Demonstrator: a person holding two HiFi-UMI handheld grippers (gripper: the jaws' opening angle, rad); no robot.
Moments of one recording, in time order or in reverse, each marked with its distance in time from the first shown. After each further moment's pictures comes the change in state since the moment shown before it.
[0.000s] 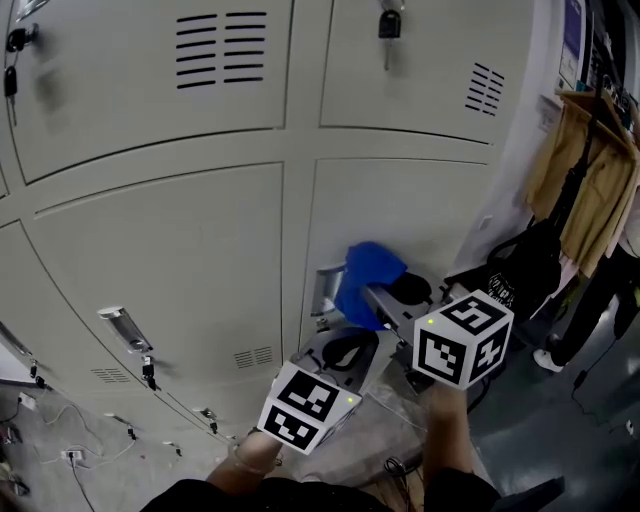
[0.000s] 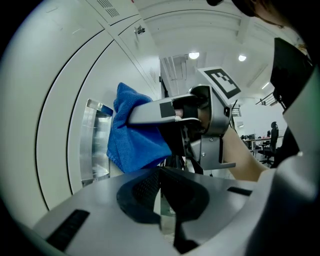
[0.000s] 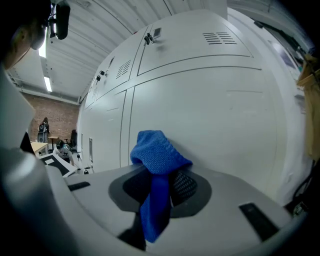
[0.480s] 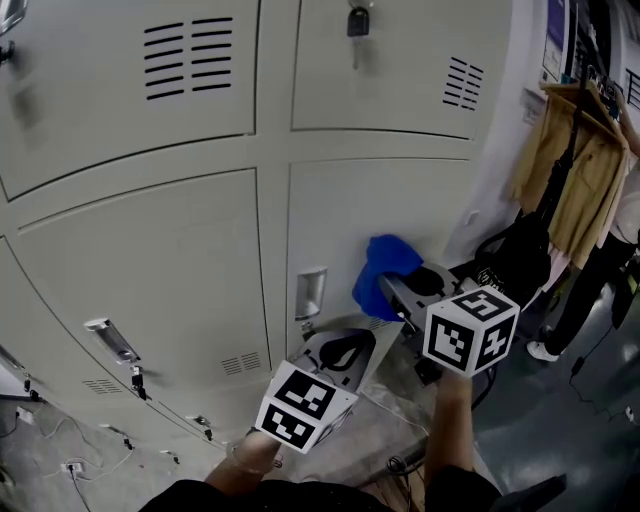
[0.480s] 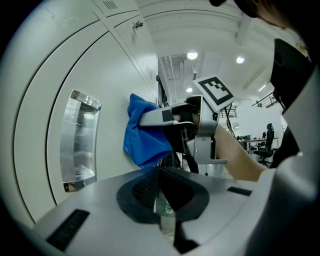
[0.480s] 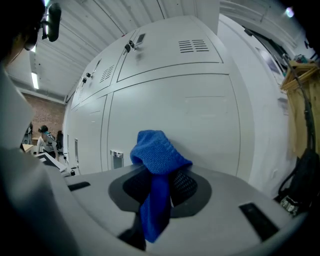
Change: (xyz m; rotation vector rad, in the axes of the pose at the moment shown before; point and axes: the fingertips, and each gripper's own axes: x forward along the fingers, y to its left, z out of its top) left arm 0.015 -0.010 -0.002 -0.004 0.009 -0.050; right arm -0.025 -0.053 -0.005 0.041 -0.011 -0.144
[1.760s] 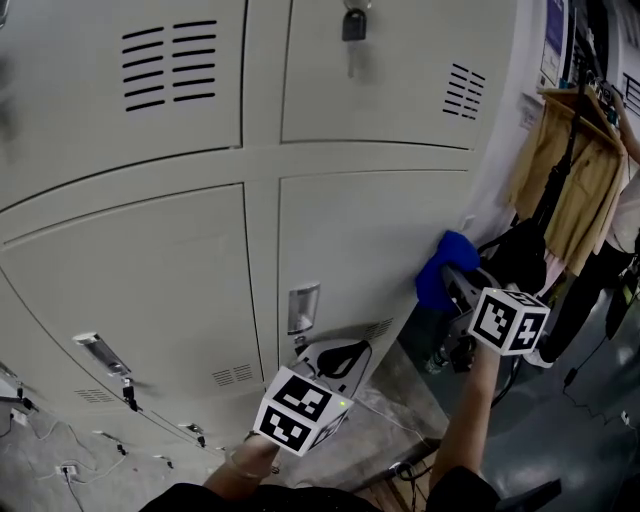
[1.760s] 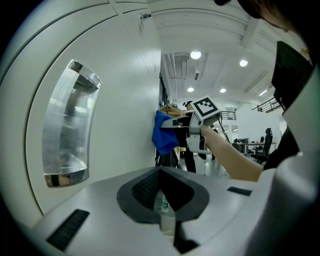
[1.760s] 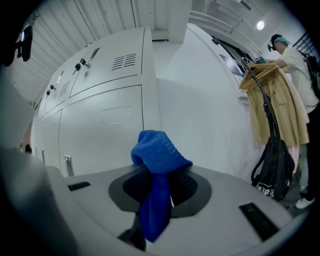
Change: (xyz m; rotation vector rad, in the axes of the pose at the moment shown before) left arm 0.019 0.005 -0.012 -0.049 0.025 -0.032; right arm -0.047 -0.141 -0.011 0.176 -0.065 -0.298
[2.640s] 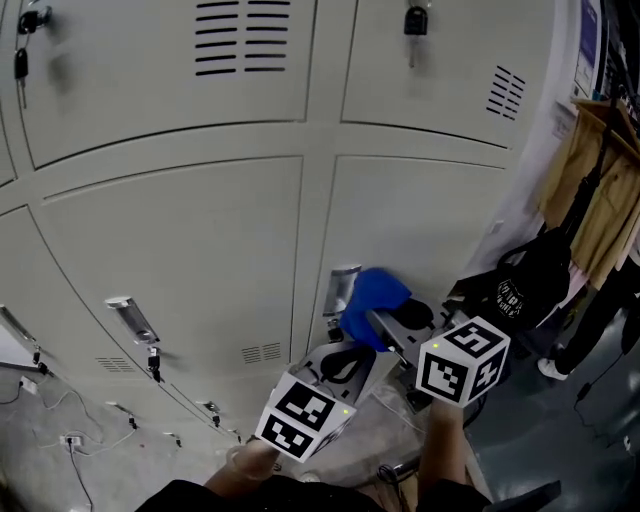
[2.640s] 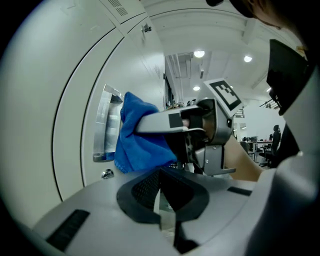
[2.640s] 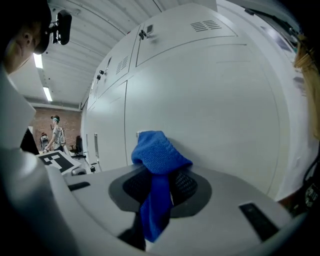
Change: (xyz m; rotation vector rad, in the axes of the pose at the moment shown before) left arm -0.046 0.004 -0.016 0.002 -0.005 0.099; right arm -0.001 0.204 -0.069 -0.136 0.133 0.493
